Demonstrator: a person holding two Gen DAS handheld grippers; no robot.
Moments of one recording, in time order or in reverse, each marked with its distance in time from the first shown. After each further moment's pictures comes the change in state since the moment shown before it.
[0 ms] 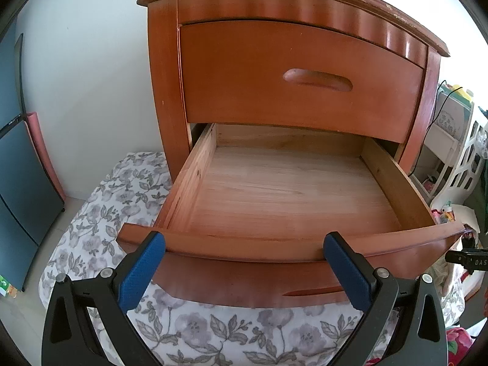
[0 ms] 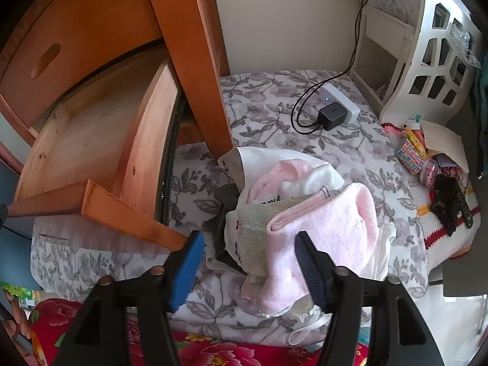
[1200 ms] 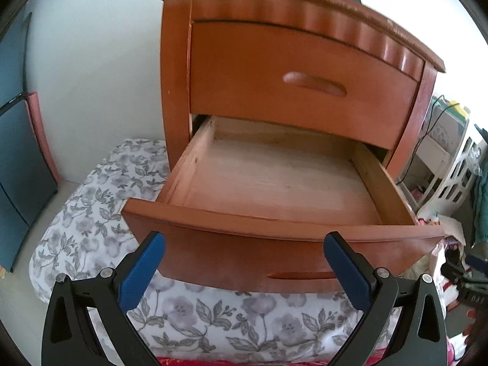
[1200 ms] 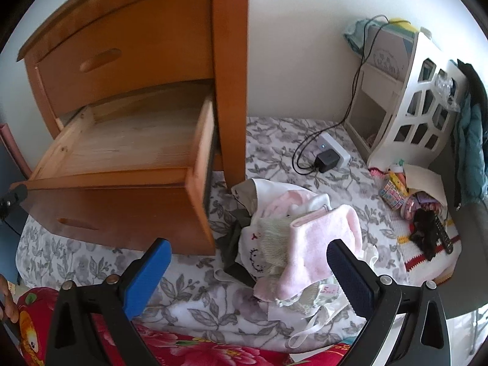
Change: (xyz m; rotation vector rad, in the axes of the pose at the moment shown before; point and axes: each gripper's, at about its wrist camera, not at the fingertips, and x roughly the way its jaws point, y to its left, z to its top) left arm -0.030 0.003 -0.013 -0.085 0.014 -0.042; right arm -0.061 0.046 -0.035 -0.107 -0.230 -0.065
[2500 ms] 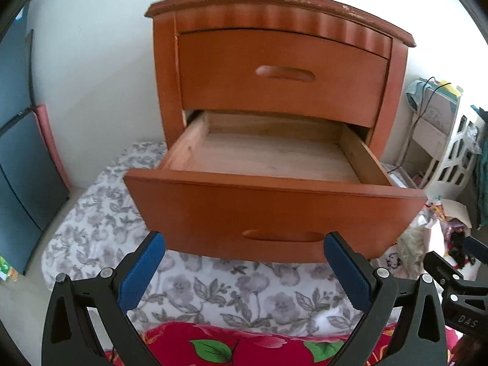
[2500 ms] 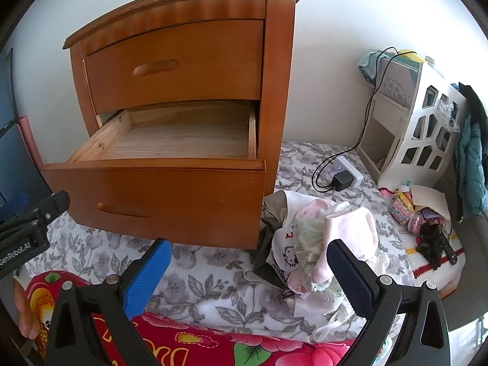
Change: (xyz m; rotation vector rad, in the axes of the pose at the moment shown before) left arm -0.031 -0.038 -0.034 0.054 0.001 0.042; right arm -0.044 0.045 -0.035 -0.051 -0.129 0.040
